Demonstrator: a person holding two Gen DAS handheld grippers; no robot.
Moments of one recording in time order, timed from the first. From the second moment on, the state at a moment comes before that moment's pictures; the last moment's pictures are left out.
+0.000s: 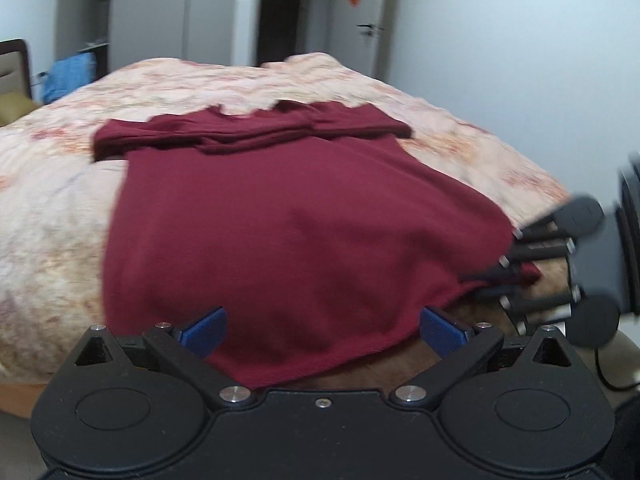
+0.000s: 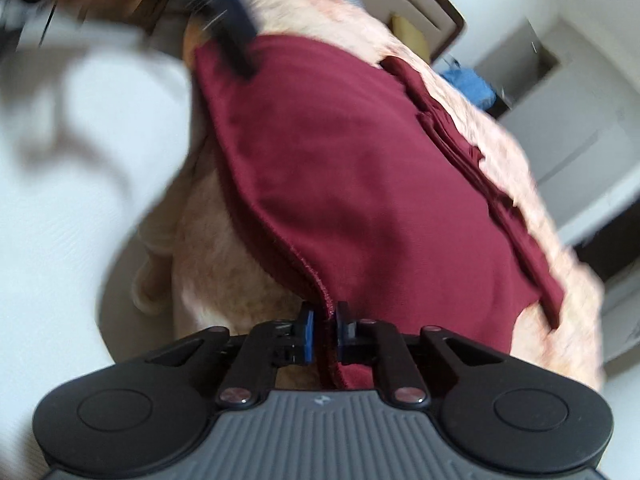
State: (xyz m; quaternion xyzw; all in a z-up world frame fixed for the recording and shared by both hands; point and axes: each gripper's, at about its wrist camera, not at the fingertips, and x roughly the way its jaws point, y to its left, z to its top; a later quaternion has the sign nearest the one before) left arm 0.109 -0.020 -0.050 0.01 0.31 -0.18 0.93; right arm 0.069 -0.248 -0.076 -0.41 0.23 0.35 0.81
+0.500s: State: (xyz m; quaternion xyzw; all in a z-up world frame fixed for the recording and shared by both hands) left arm 0.126 -0.076 -0.071 0.14 0.31 -0.15 0.93; right arm 0.135 -0.289 0.032 -0.12 0.33 0.44 0.82
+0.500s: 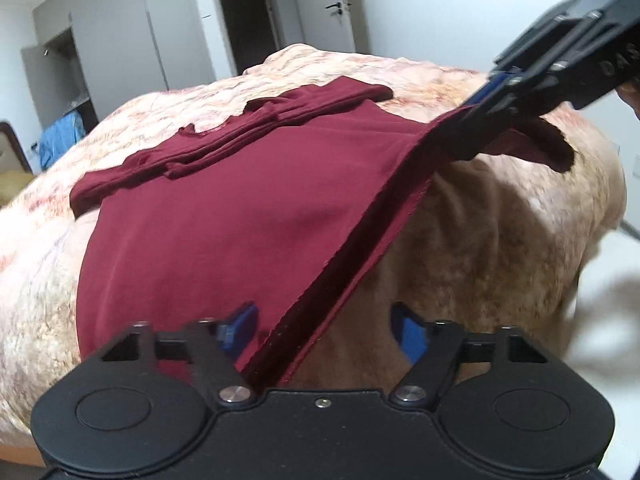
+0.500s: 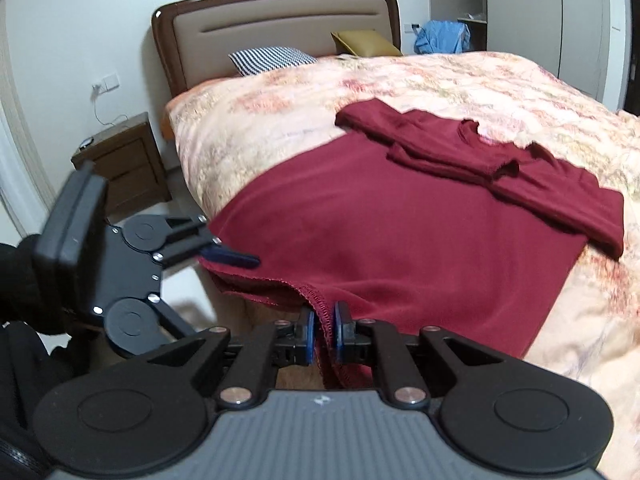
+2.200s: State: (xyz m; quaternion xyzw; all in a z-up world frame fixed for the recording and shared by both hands) left arm 0.175 0.004 -0.002 0.17 0.30 -0.08 0.93; right arm 0.036 -0.273 -0.050 -0.44 0.11 0.24 0.86
